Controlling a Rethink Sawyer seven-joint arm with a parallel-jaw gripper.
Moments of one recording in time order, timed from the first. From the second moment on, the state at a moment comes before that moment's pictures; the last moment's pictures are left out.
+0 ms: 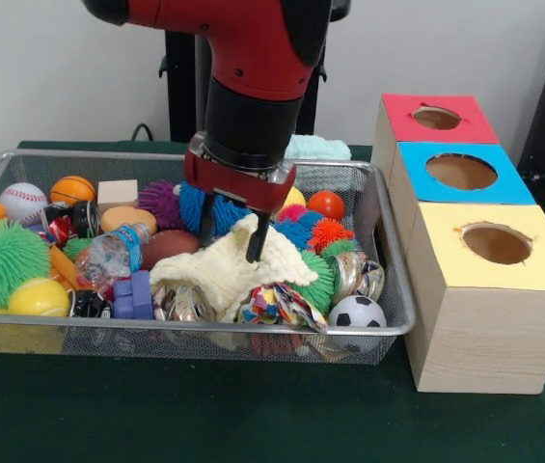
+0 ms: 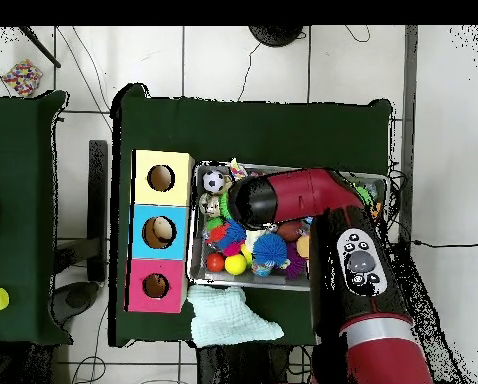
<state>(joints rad) -0.38 -0.55 0.22 1.43 -0.56 0.72 2.25</state>
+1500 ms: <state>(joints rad) -0.32 -0.44 0.22 1.45 -0.58 0.57 2.25</state>
